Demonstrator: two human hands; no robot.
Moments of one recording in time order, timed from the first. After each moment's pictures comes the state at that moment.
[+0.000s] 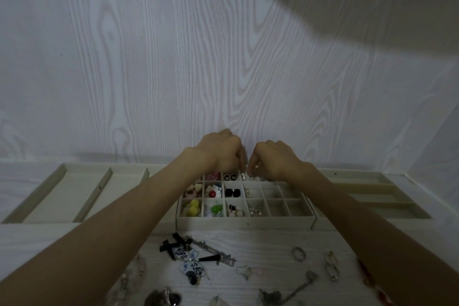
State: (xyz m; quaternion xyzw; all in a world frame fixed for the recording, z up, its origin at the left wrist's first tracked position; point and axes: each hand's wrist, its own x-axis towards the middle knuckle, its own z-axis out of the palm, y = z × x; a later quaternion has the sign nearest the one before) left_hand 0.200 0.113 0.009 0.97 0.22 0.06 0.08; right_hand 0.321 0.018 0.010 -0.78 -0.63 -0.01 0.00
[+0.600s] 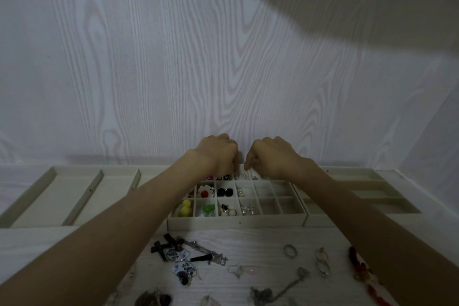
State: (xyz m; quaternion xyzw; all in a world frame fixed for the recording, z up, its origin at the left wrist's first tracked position) left_hand 0.214 0.106 0.004 0.98 0.22 0.01 -0.02; right_hand 0.326 0.006 0.018 -0.77 -0.63 -0.03 -0.02
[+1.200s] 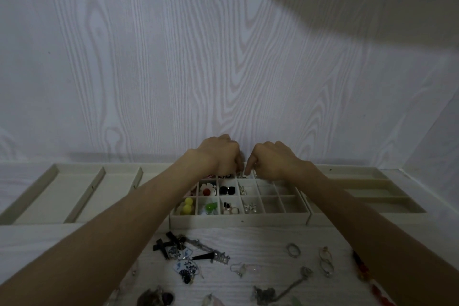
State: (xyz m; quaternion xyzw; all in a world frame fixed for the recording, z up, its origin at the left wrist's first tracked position) left_hand 0.214 0.113 -0.004 0.98 0.21 -0.01 0.04; right_hand 0.324 0.009 0.010 -0.78 -0.63 0.02 -0.03
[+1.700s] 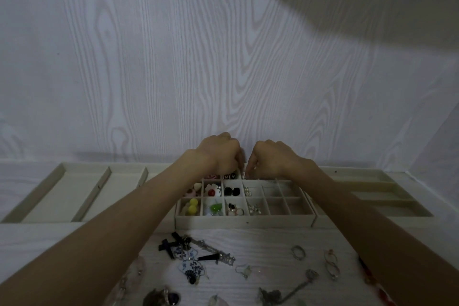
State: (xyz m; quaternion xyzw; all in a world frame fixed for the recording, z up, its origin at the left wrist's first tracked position) left_hand 0.208 0.122 -0.008 0.97 0.23 0.04 0.07; right_hand 0.323 0.023 0.009 -0.78 -0.62 0.05 0.01
